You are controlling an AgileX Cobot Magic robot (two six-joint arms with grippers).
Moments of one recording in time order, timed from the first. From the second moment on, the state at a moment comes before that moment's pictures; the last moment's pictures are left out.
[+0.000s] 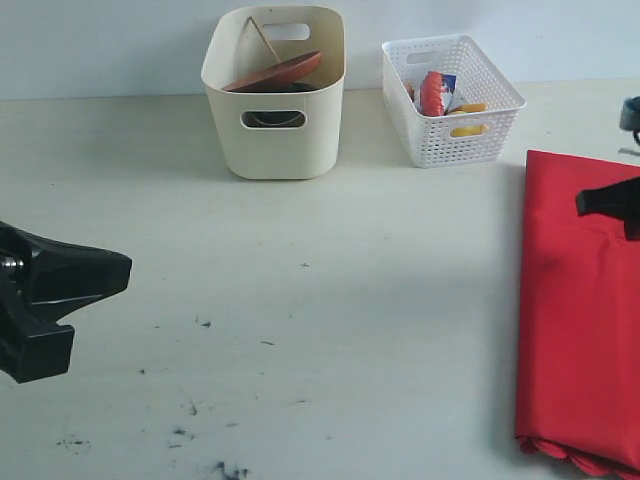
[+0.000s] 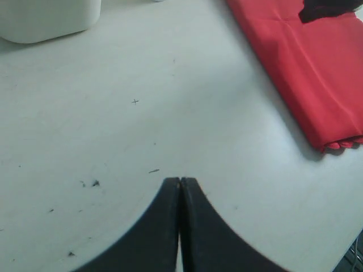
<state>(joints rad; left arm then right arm) -0.67 0.86 -0.50 -0.43 0.40 0.23 -0.08 1.65 -0.78 -0.15 0.37 0.16</state>
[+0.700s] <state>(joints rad) -0.67 0.86 -0.50 -0.43 0.44 0.23 -0.12 1.89 -0.80 -0.33 0.15 0.45</state>
